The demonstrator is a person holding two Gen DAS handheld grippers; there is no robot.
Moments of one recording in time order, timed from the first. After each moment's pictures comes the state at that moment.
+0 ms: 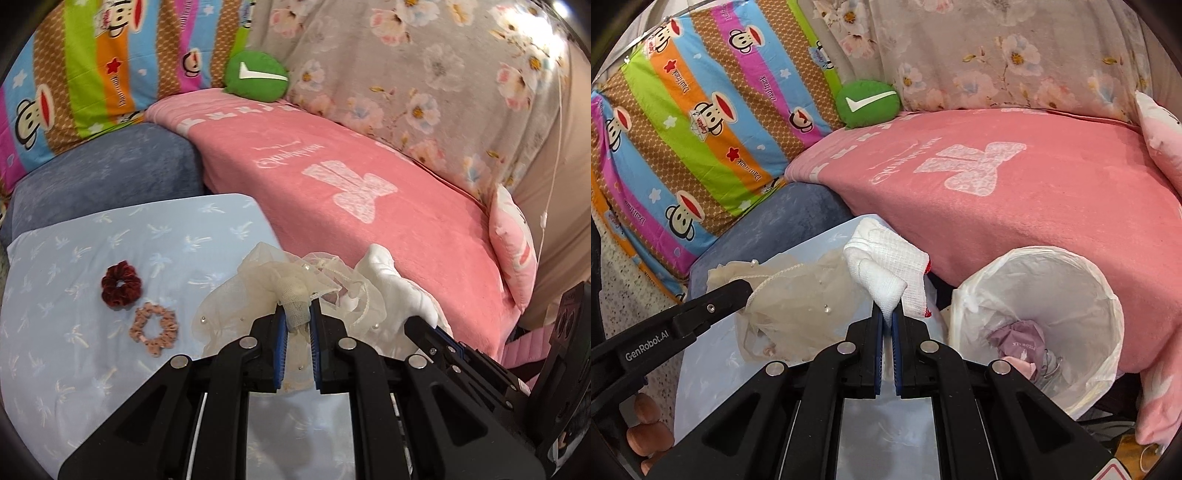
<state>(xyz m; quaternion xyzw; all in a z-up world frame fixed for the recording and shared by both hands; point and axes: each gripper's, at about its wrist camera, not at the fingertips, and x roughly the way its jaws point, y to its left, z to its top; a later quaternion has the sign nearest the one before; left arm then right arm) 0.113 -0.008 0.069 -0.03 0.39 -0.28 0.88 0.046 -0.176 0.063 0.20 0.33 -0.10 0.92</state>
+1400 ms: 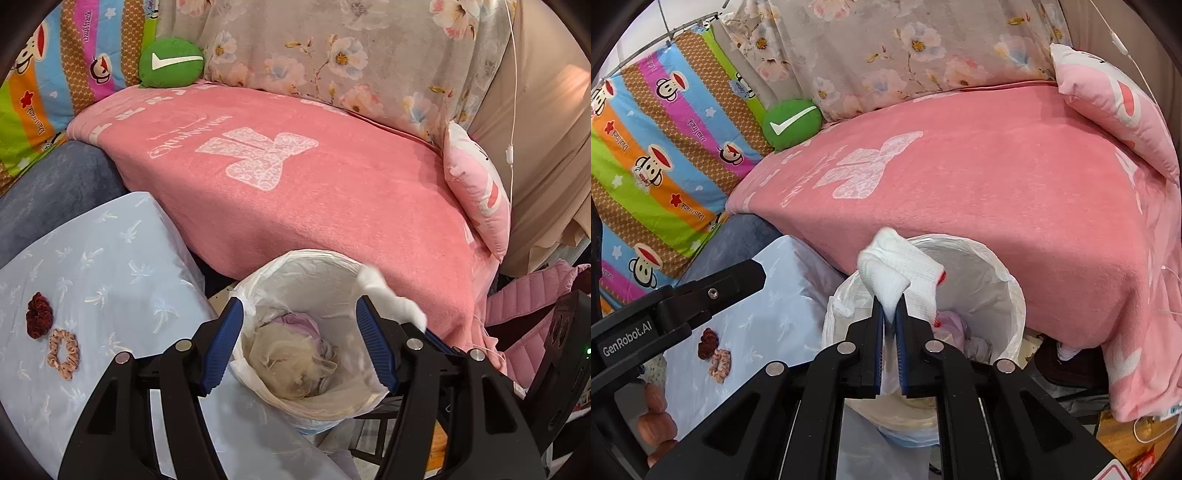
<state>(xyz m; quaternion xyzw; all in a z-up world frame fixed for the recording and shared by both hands) 0.086 -0.138 0.055 0.04 0.41 -0.36 0.84 -0.009 -0.292 0.030 0.26 0.33 -0.18 0.89</state>
